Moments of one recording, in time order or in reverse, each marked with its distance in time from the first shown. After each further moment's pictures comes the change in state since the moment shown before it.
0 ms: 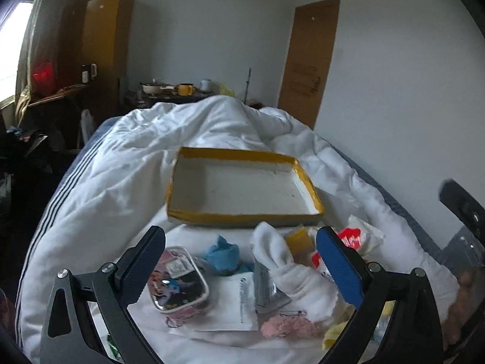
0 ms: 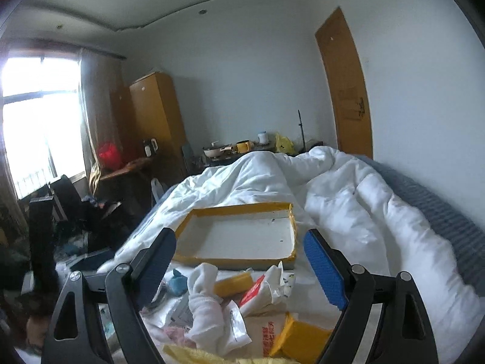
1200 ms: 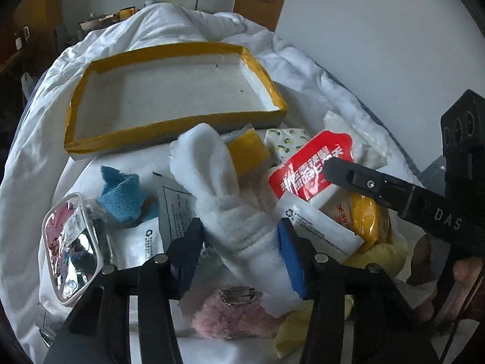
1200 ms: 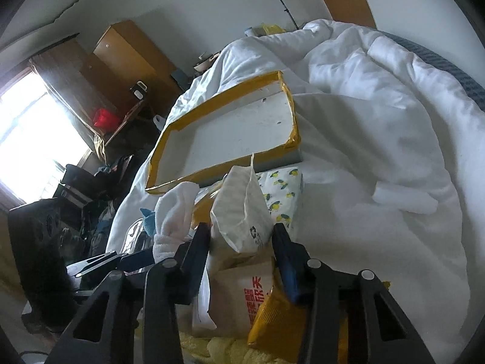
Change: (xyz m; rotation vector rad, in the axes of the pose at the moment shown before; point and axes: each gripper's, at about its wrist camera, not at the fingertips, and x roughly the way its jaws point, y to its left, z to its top) left arm 0.105 -0.055 -0.030 0.089 0.441 -0.224; right arm 0.129 -0.078 -0.068 0.332 0.448 0.152
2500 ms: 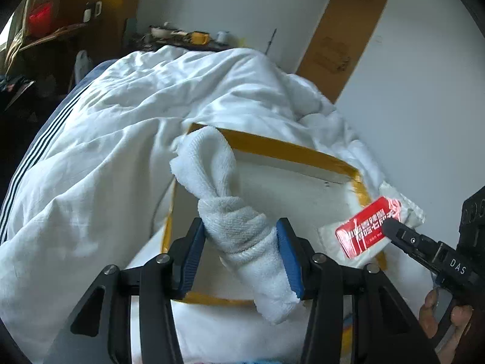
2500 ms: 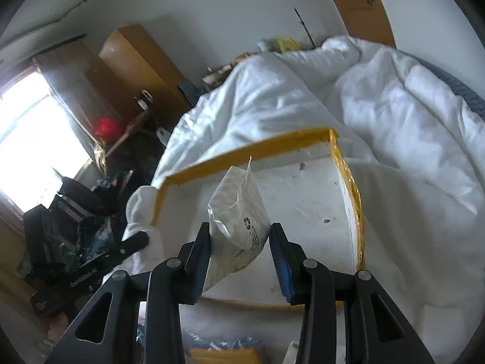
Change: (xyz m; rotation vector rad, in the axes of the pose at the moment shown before) left arm 0.008 0.156 0.091 -0.317 -0.269 0.066; right arm 0.112 0.021 0.120 -0.042 -0.035 -0.007
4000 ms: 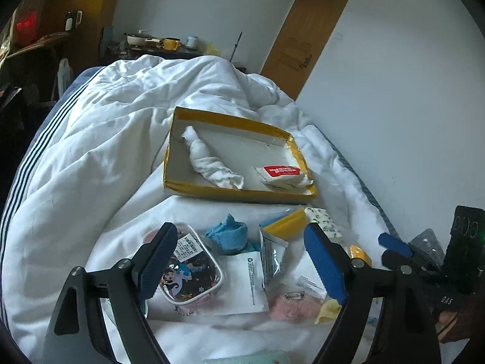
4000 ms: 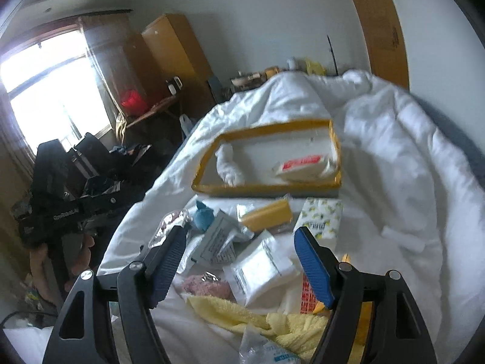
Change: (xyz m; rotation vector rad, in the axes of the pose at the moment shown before) left arm -0.158 -0.014 -0.077 0.065 0.003 -0.148; right arm -0.169 0.070 -0.135 -0.238 -0.083 0.012
